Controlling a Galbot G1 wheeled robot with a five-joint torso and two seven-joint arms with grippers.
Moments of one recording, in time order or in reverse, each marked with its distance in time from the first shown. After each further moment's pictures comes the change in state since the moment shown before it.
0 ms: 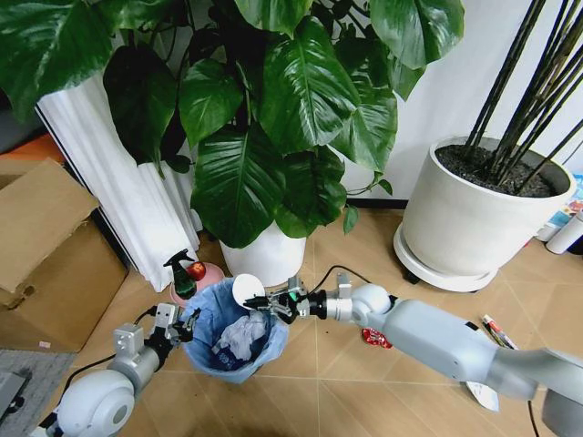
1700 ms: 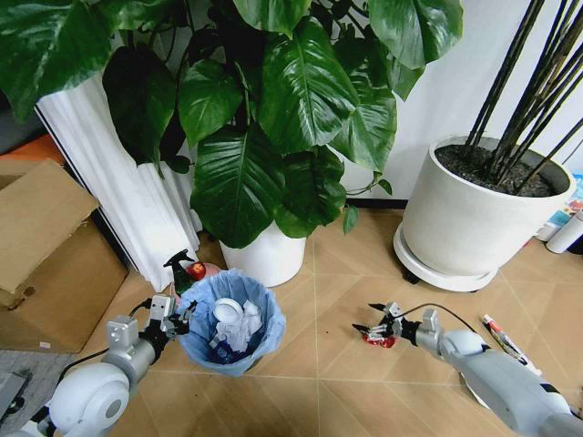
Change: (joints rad) left arm -0.009 0.027 -0.028 -0.029 -0.050 0.022 -0.034; right arm -0.356 -0.100 0.543 -0.421 -0.289 -0.015 0.076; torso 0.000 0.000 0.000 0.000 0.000
